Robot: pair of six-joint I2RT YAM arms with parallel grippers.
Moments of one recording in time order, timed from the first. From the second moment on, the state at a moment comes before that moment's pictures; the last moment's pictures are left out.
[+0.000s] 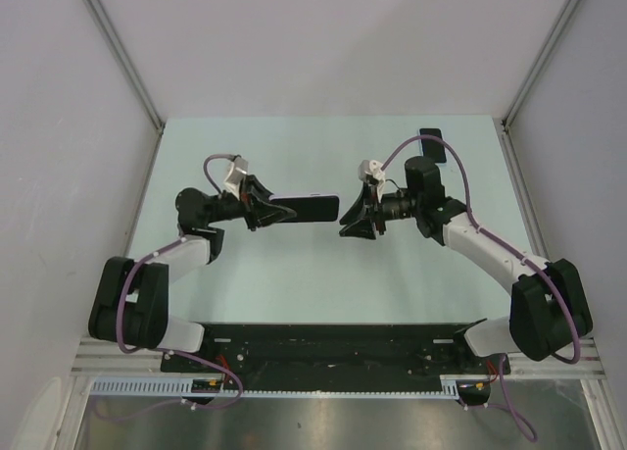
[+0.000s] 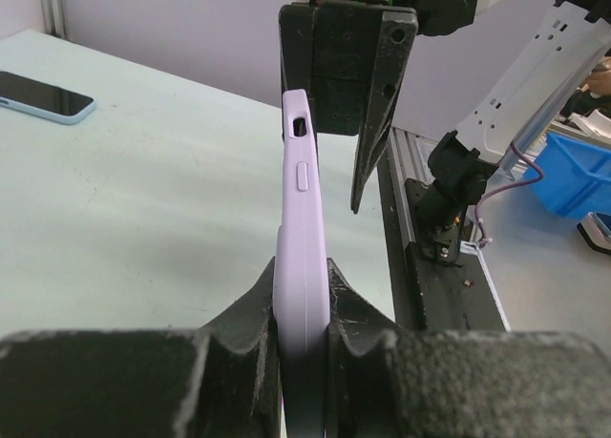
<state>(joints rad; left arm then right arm) -0.16 1.42 0.59 1.25 1.27 -0.70 0.46 1.38 0.93 0.01 -1.10 -0.18</state>
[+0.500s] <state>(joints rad) -0.20 1.38 0.58 1.25 1.26 -0.70 0.50 1.38 0.93 0.01 -1.17 -0.20</state>
